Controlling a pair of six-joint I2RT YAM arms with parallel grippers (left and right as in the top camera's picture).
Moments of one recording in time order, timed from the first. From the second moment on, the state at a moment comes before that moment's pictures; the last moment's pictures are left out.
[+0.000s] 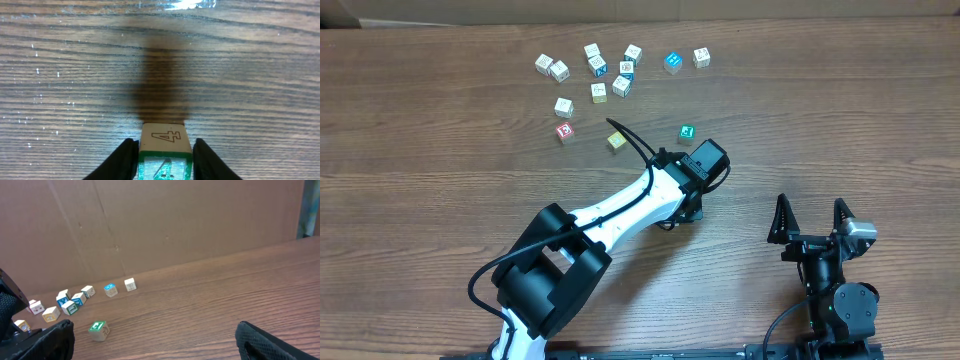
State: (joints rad) left arm -0.81 2.02 1.43 -0.84 -0.11 -0.84; right arm 0.11 0.01 0.02 -0.02 0.11 0.23
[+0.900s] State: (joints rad) left arm -0.66 2.02 1.78 -1.00 -0.17 -0.61; right arm 0.11 0.01 0.02 -0.02 0.11 0.23
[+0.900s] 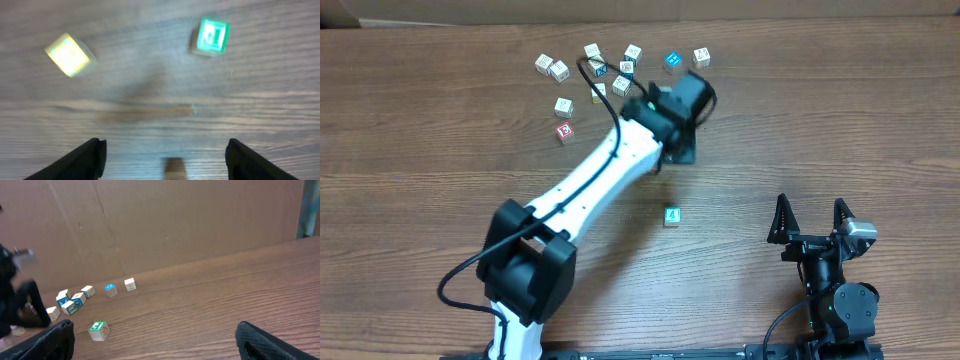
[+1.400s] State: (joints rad) left arm -0.53 2.02 2.06 -1.10 -0.25 -0.32; right arm 0.11 0.01 0.02 -0.02 0.11 0.23
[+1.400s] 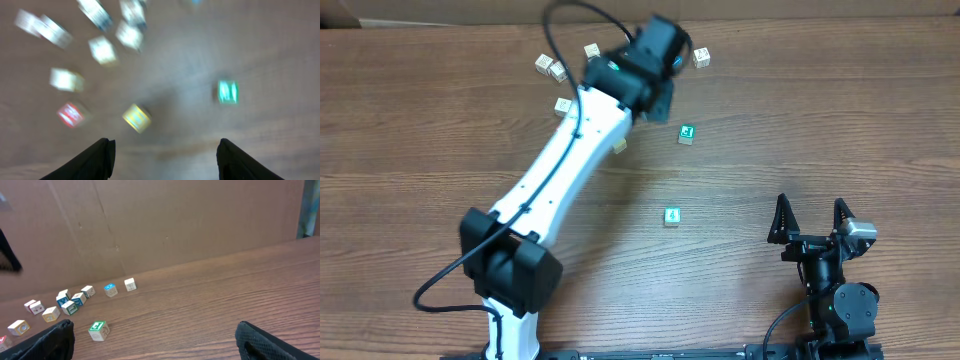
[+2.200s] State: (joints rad) left arm -0.11 2.08 2.33 -0.92 -0.23 -0.26; right arm 0.11 0.01 0.02 -0.02 0.11 0.23
